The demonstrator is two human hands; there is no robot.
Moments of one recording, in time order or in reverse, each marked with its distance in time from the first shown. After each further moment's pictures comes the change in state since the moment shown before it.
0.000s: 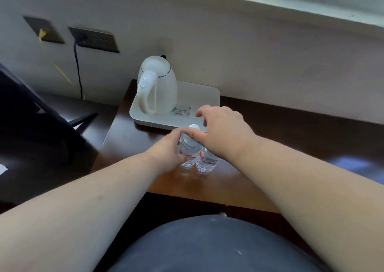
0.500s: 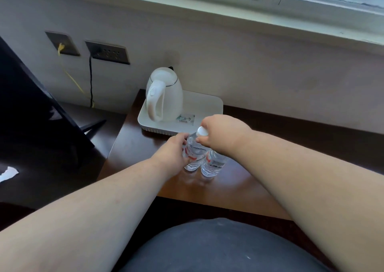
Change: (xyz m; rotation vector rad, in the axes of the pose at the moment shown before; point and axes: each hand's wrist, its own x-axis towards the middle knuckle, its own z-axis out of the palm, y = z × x) left_hand -0.006 0.000 0.000 0.050 0.125 0.031; right_hand 0.012 -0.013 -0.010 -0.164 -0.247 -0.031
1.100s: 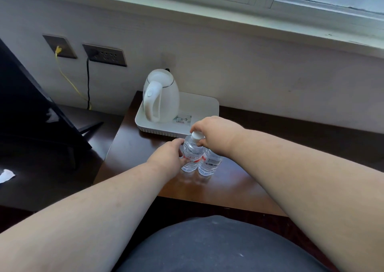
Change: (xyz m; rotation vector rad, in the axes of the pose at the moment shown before) left_hand -0.011 0.004 -0.002 0.175 -0.030 -0.074; right_hand -0.002 0.000 0.004 0.003 -0.073 -0.116
